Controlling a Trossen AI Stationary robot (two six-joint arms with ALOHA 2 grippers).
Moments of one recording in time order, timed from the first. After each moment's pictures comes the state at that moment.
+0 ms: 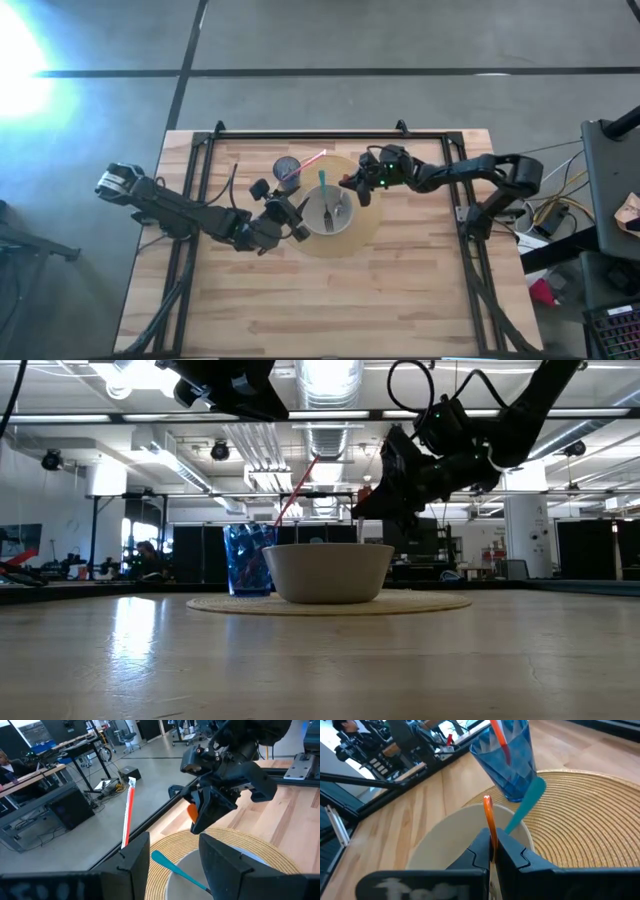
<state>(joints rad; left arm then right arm) -0.31 1.39 0.94 0.01 -1.09 -0.17 -0.42 1.59 0.65 0.57 -0.37 0.41</state>
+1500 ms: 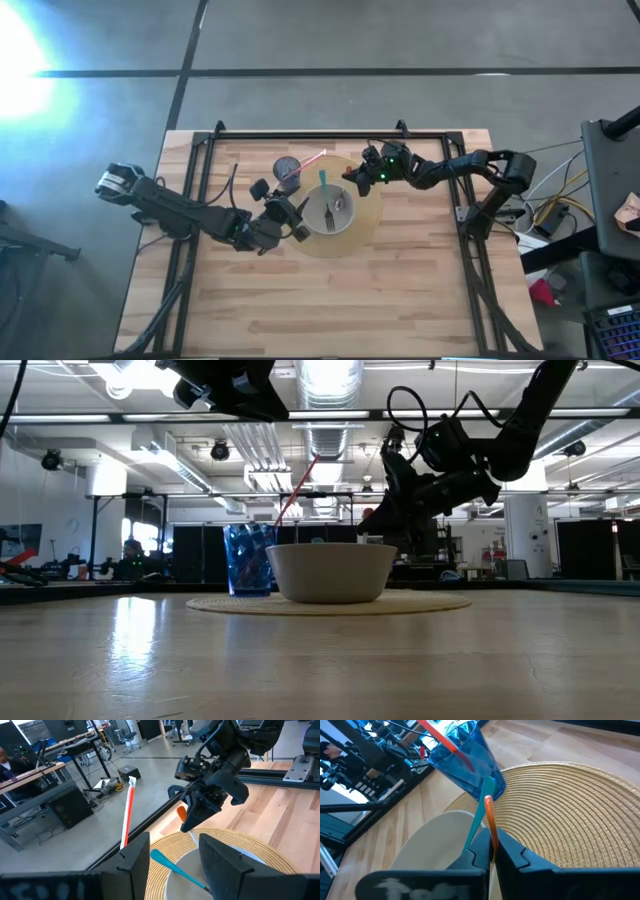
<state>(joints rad) -0.31 1.39 0.94 0.01 -1.09 -0.19 -0.50 1.66 0.63 0.63 -0.37 0.52</state>
